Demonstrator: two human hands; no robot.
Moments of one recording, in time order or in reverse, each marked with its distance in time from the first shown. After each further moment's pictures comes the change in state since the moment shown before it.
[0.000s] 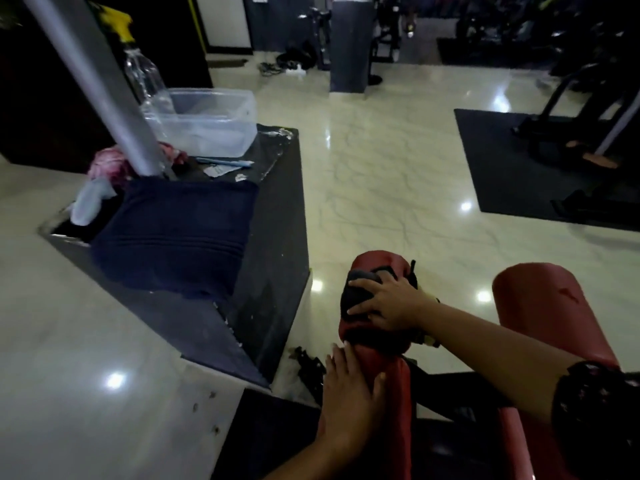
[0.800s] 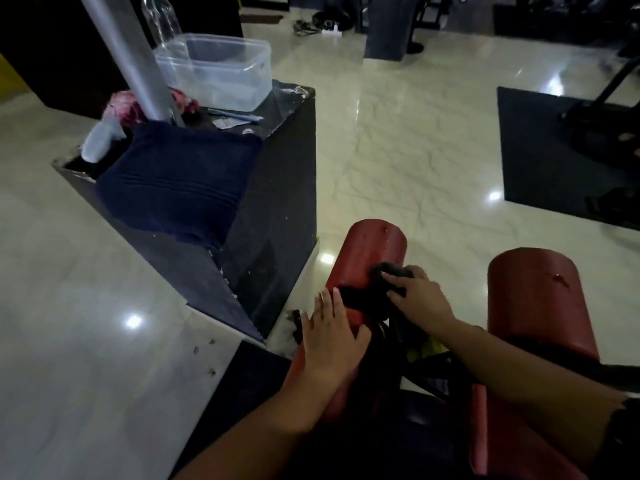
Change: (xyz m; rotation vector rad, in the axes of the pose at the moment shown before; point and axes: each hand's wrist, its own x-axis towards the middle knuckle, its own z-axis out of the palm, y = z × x) left_hand 0.008 0.038 0.000 0.135 0.099 -0.064; right_hand -0.053 0.015 0.084 0.596 0.261 0.471
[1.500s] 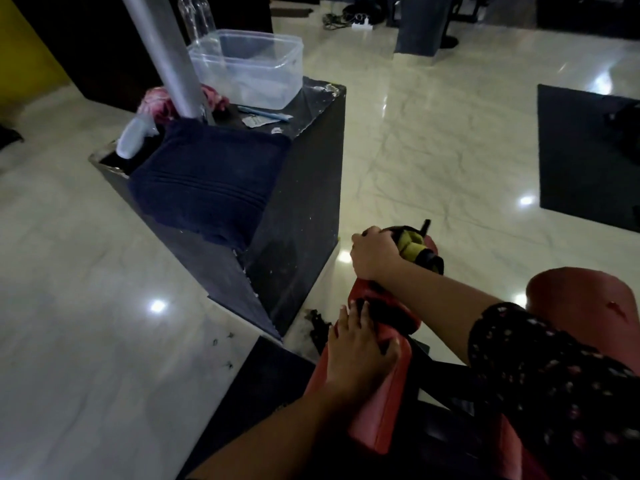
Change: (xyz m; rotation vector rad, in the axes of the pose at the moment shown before) left_hand 0.004 -0.005 0.004 -0.085 -0.041 0.027; right_hand 0.097 -0.134 -0.020 -0.851 -0.066 -0.368
